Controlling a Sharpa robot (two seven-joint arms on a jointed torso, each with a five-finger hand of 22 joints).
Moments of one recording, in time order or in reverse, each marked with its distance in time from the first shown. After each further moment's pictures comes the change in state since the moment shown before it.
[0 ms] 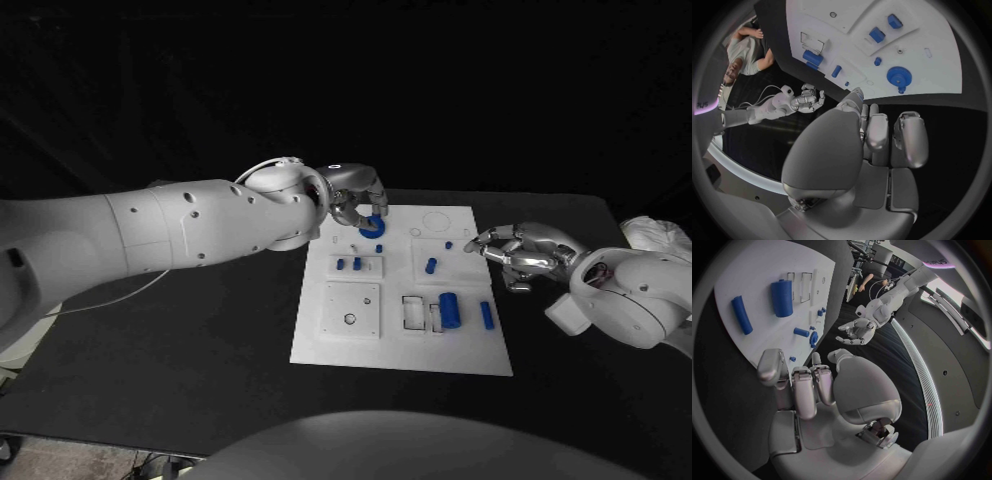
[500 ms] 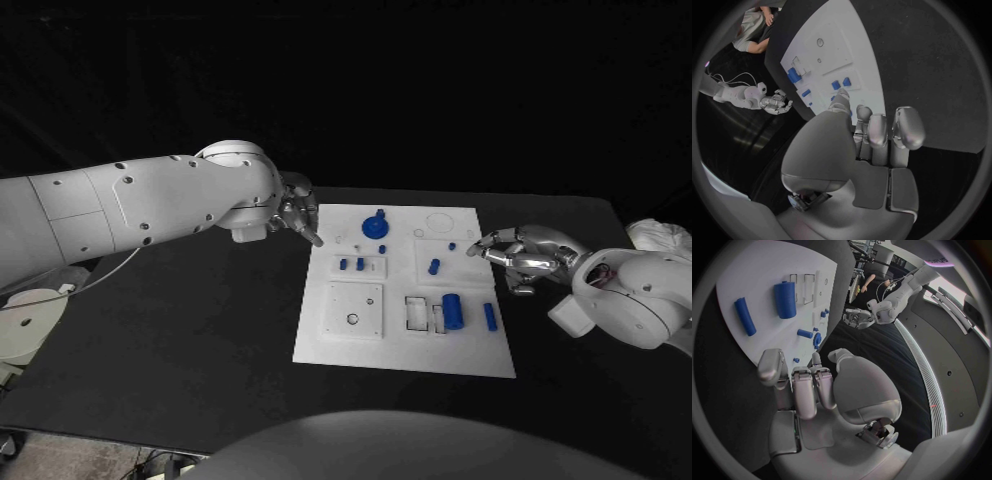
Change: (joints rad) left arm 0.074 -0.165 0.006 0.083 0.261 0.361 -0.457; left_hand -0.154 0.064 -0.256 -0.001 0.009 -0.157 0.008 0.268 0.530 0.096 -0.018 0.605 0.638 -0.157 0.022 0.024 0.135 0.000 -0.098 0.008 -0.133 0.000; right arm 0.006 0.005 0.000 -0.003 0.000 0.013 -0.045; right_hand 0.004 0.004 -0.020 -0.001 0.006 0.000 0.000 0.000 -0.001 0.047 0.007 0.030 0.000 0.000 0.000 0.000 0.000 0.000 0.000 0.000 0.000 0.000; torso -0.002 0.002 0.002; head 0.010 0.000
